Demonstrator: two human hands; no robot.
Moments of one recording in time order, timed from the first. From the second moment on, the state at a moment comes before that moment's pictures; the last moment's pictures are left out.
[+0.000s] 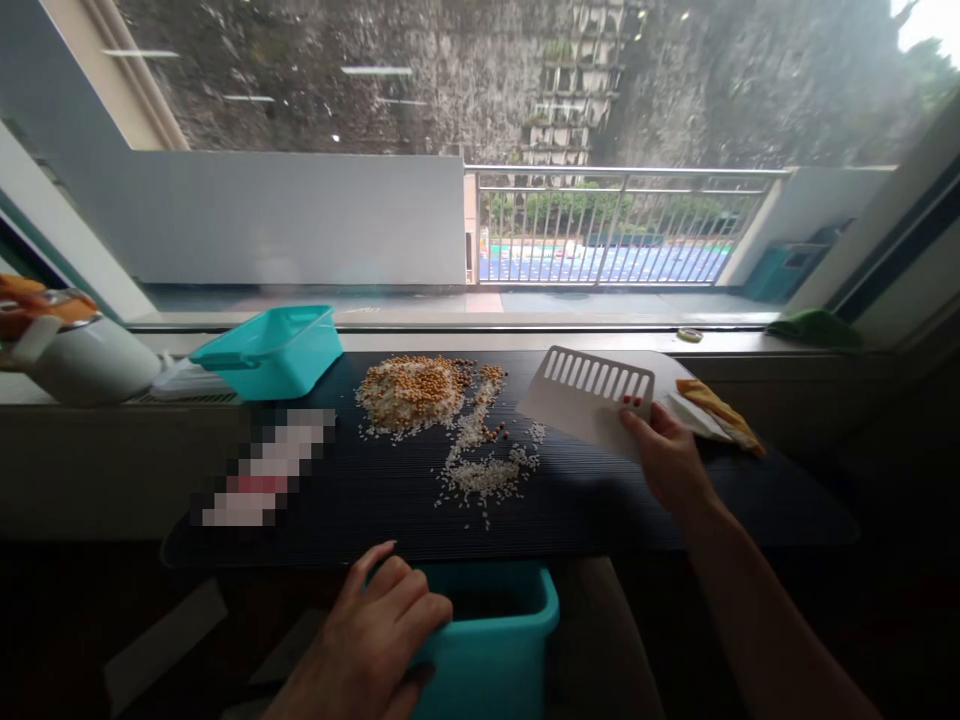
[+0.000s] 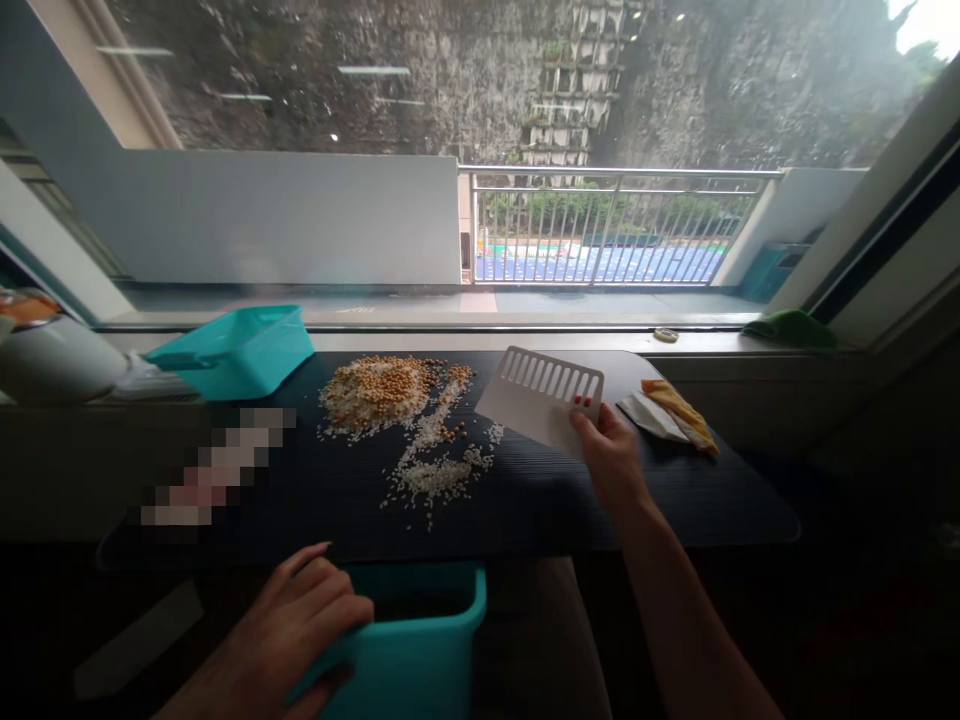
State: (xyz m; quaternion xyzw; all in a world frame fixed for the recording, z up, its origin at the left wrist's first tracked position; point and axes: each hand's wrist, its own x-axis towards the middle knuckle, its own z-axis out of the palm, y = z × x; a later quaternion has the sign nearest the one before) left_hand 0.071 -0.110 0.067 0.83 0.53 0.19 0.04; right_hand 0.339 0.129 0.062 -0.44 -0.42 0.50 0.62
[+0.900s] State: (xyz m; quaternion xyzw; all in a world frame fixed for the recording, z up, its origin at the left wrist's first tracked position) left_hand 0.075 -0.109 0.057 0.80 0.55 0.21 0.09; right_hand 0.320 0.108 0.050 -0.42 -0.46 0.59 0.52
